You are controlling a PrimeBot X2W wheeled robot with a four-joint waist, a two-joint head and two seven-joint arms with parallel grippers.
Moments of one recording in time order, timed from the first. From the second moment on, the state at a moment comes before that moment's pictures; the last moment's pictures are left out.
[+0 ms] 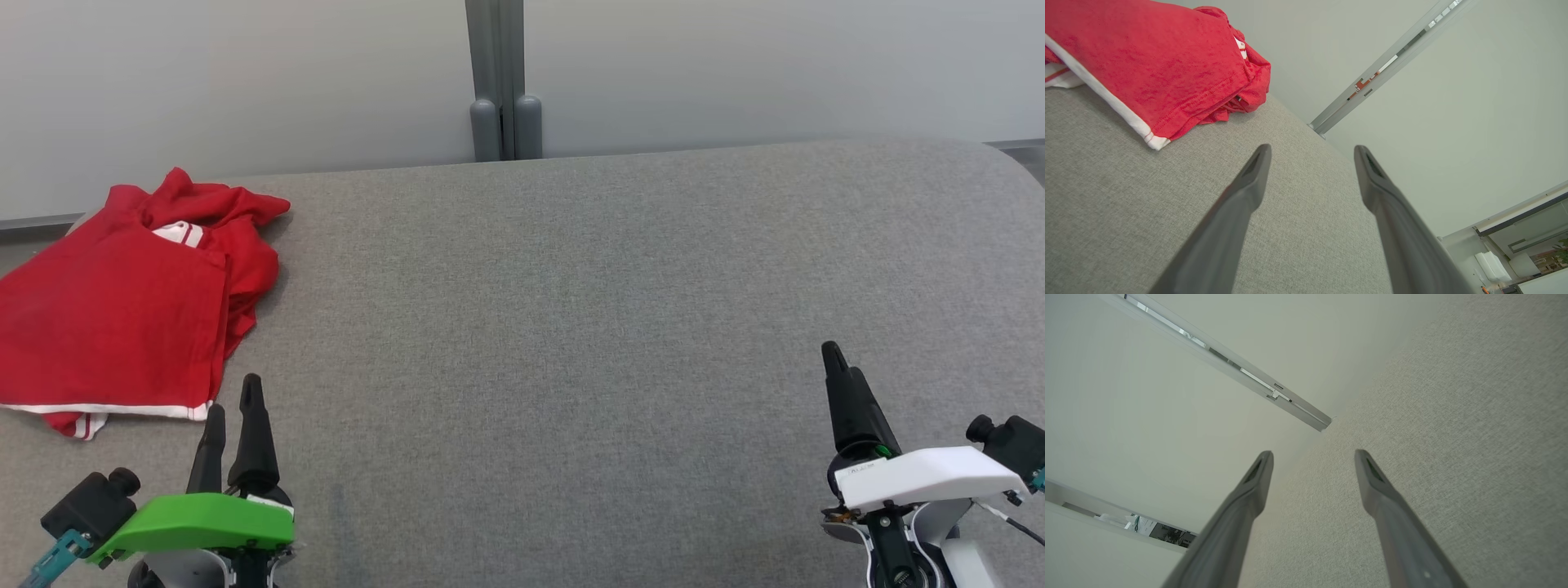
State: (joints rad) left arm -0.03 0.04 0.02 0.15 -0.87 -0.05 -0.07; right arm -0.03 -0.06 -0.01 0.12 1.01 0.13 -0.07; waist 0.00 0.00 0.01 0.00
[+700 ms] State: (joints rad) left arm -0.02 0.06 -0.04 0.13 -0.51 0.00 -0.14; right arm -0.02 -0.07 0.03 0.10 0.66 0.13 -0.14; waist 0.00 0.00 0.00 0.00
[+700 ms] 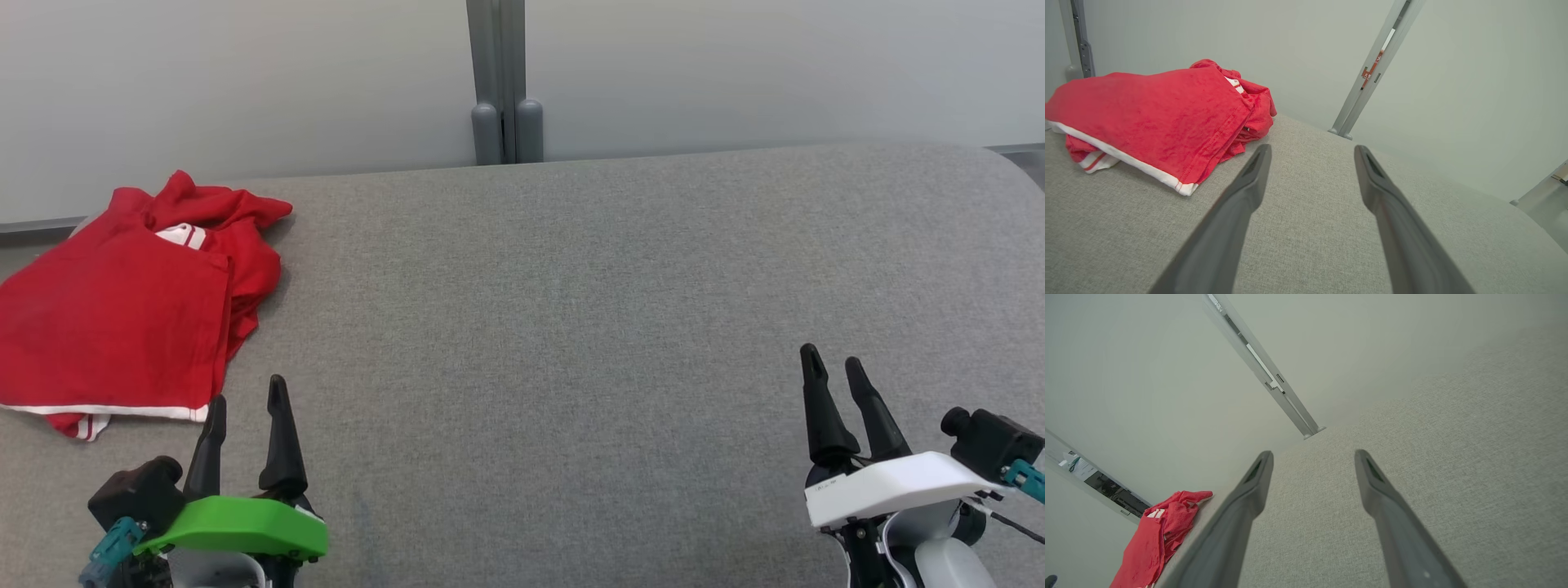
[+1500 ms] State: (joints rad) left arm -0.02 0.07 -0.09 0.12 -0.30 0.02 -0.20; right arm -0.01 -0.08 0.08 0.08 0.42 0.13 -0.20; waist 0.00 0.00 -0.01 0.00
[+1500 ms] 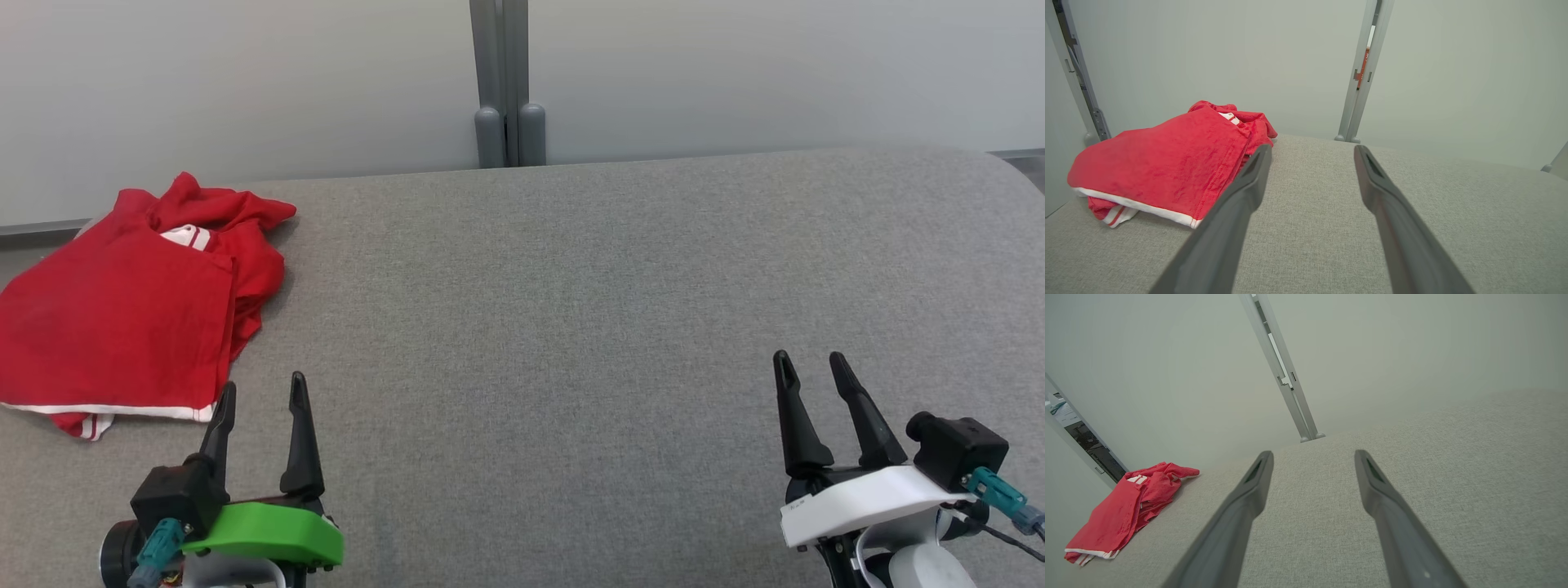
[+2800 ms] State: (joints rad) left arm 0.01 0.09 -0.09 0.14 -0.17 0.02 -0.20; right arm 0.01 -0.10 0.10 0.09 0.24 0.13 -0.23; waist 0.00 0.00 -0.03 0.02
